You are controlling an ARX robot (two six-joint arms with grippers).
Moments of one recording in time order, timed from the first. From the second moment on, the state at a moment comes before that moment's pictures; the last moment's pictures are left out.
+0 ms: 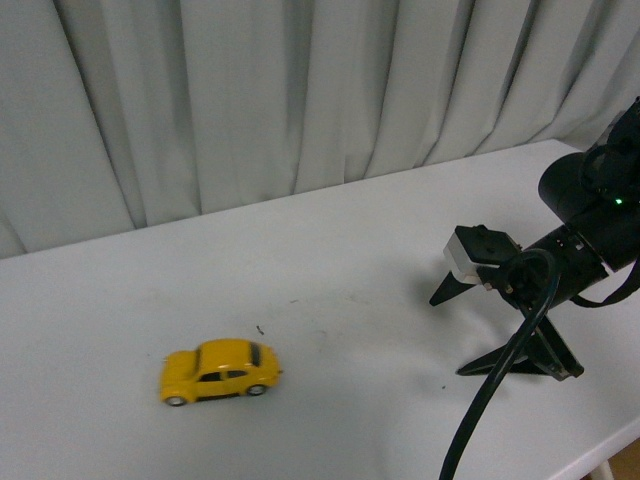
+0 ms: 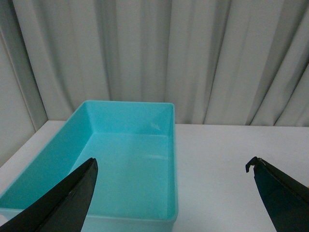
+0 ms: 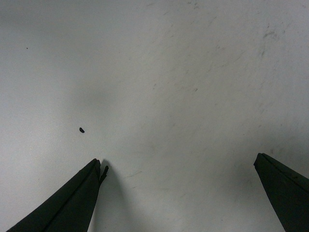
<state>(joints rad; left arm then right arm) 0.00 0.01 0.01 0.00 0.00 0.00 -0.47 2.18 1.05 -0.43 -0.74 -1.70</state>
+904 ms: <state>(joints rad) 0.00 0.01 0.01 0.00 0.00 0.00 -0.41 1.71 1.04 -0.35 -0.78 -1.60</state>
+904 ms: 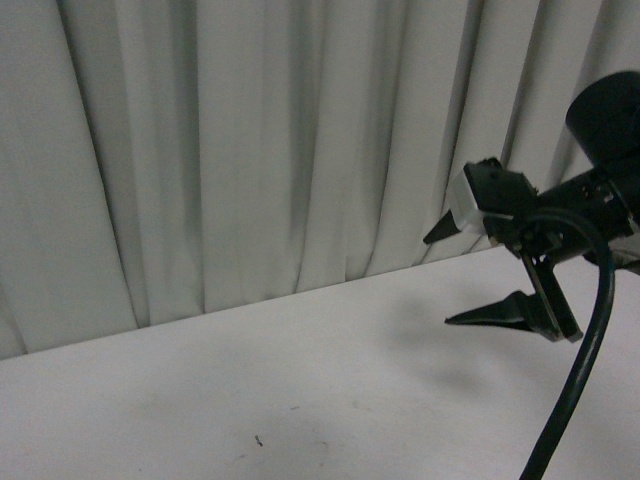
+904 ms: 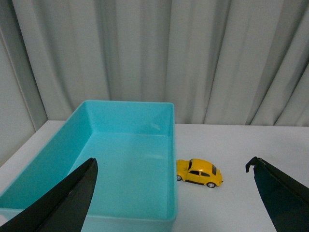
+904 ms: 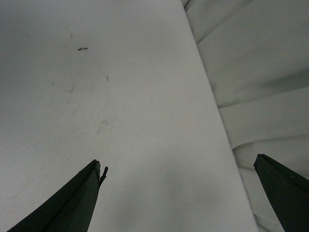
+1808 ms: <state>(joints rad) 0.00 0.01 0.01 0.00 0.00 0.00 -0.01 0.89 0.13 0.75 -0.01 -0.02</state>
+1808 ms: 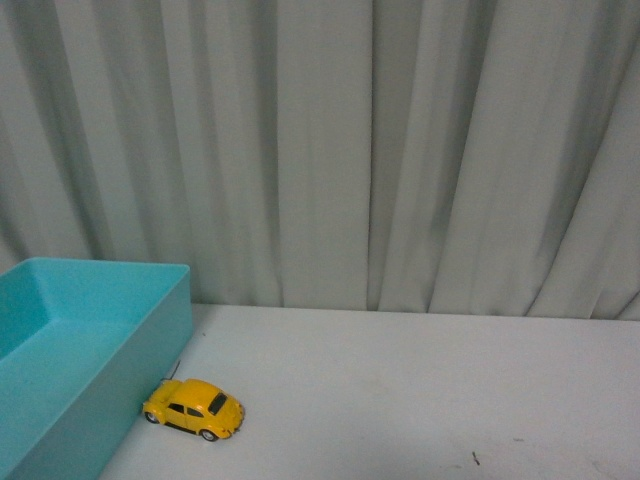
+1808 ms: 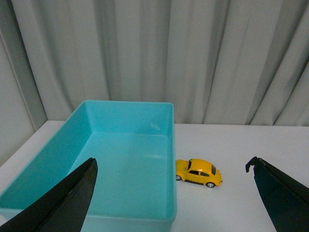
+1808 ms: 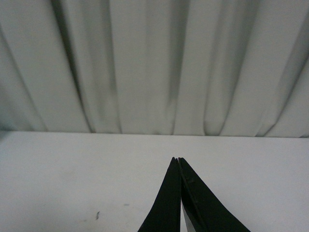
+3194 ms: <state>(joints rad) 0.00 0.01 0.01 0.00 0.00 0.00 0.01 0.18 0.01 0.18 0.00 -0.02</state>
